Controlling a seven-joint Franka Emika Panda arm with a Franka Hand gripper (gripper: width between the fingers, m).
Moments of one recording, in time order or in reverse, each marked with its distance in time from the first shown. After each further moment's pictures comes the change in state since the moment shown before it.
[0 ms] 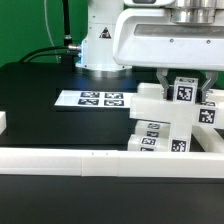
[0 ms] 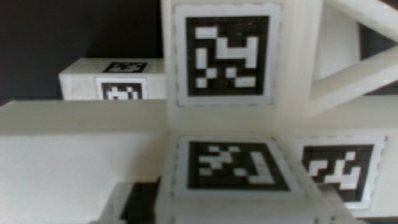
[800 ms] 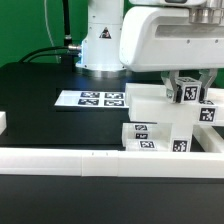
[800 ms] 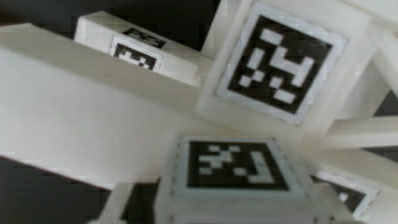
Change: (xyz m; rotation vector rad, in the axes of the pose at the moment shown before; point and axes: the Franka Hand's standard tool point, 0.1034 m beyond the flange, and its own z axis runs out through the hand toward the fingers) arm -0.001 -0.002 0.000 -0.033 -0.018 -0.712
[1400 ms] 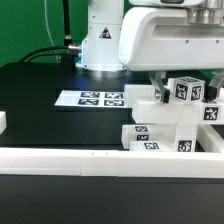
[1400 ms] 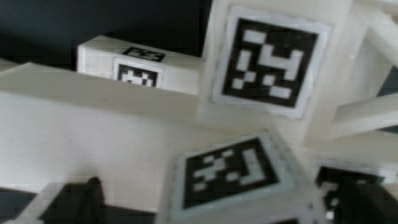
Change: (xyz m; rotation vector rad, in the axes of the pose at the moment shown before) arm 0.000 0.001 0.000 0.000 -0.001 -0.021
